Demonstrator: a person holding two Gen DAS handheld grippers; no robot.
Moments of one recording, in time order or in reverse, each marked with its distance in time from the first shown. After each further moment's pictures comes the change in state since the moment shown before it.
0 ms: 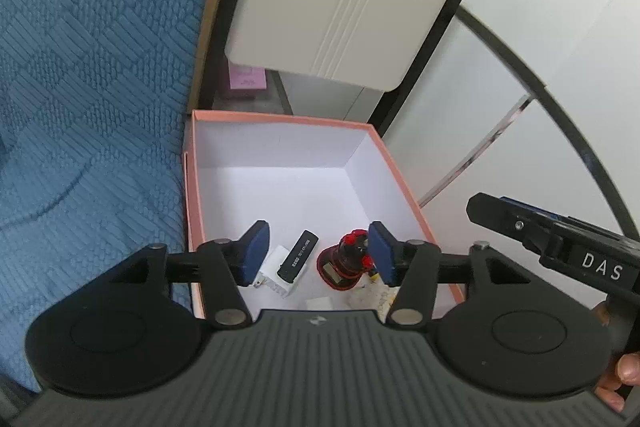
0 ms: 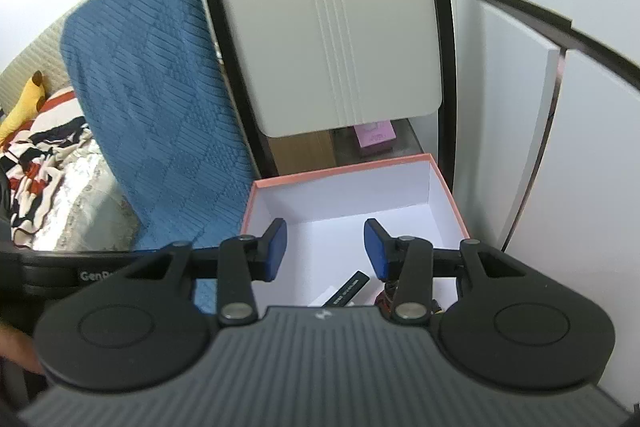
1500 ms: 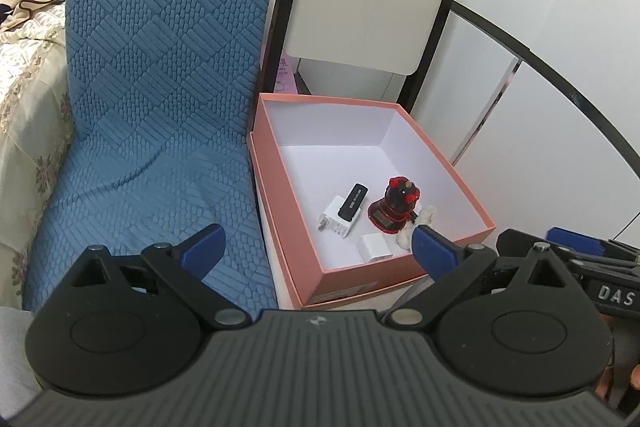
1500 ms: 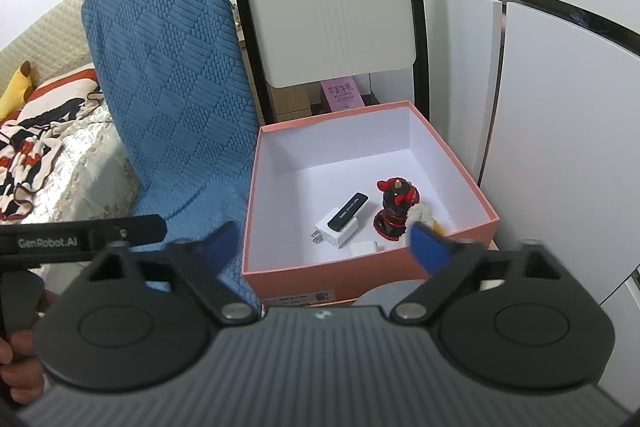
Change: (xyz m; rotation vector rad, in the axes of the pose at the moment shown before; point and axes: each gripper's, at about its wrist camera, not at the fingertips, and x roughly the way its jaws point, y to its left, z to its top) left arm -0.102 0.043 -0.108 0.096 -0.077 0.096; right arm -0.069 0.049 -0.116 0.021 -0.039 -0.106
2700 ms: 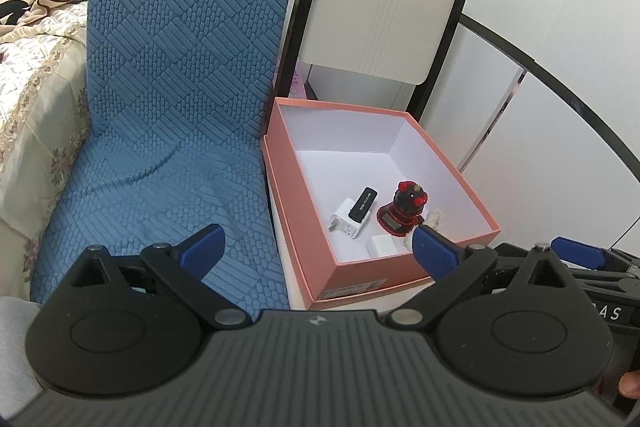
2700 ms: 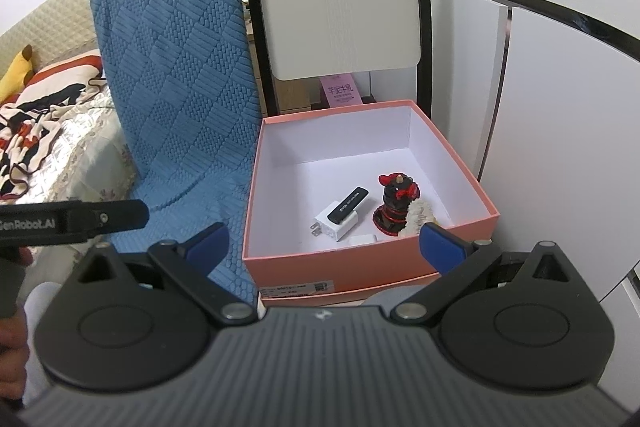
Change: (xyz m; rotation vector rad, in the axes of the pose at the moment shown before) left arm -0.018 0.008 -0.015 -0.023 -0.038 0.024; right arm -0.002 0.011 -0.013 -0.049 0.000 -0.016
